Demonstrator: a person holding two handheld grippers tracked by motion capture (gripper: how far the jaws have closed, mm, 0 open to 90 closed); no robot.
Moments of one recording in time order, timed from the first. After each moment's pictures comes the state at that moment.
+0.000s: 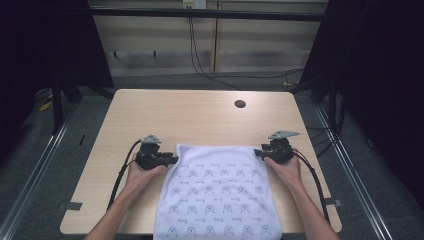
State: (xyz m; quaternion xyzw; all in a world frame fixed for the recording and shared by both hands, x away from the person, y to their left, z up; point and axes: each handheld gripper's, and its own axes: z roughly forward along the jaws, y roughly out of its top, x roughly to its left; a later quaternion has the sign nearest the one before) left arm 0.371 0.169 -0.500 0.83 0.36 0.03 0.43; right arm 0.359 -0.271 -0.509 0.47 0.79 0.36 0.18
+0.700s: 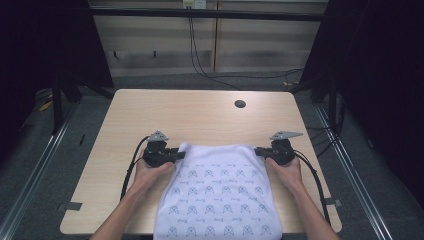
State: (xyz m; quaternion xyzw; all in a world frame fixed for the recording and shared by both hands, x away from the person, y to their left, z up) left arm 0.376 0.158 -0.487 0.80 0.36 0.05 0.47; right arm 0.349 -0.270 -0.495 0.45 0.78 0.41 0.14
